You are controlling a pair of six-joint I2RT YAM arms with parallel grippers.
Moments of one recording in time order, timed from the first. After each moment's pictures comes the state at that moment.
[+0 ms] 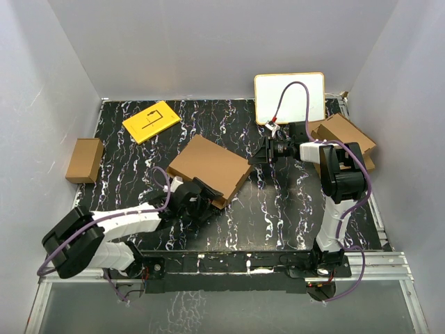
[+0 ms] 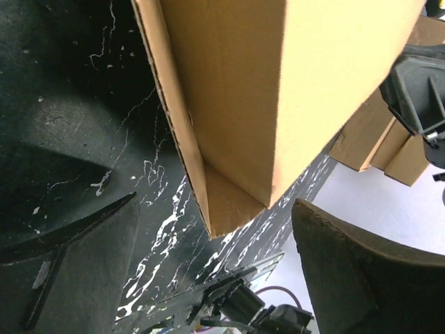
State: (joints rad) left arm -0.86 1.26 0.47 0.04 -0.13 -1.64; right arm 0.10 1.99 1.12 0.05 -1.11 0.18
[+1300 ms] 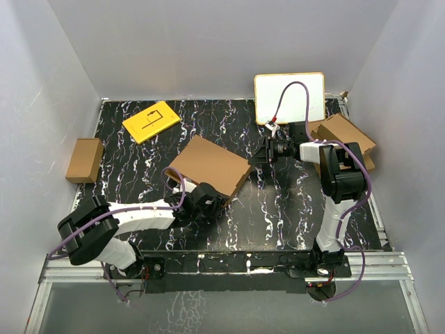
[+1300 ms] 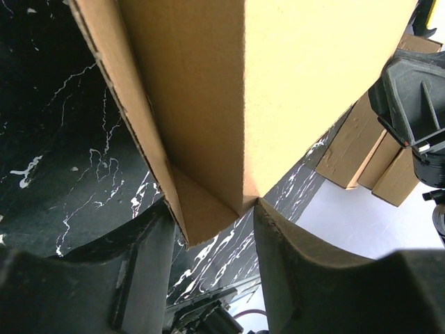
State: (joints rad) left arm -0.99 1.42 0.59 0.02 -0.30 -1.80; right arm 0.10 1.99 1.12 0.05 -1.11 0.18
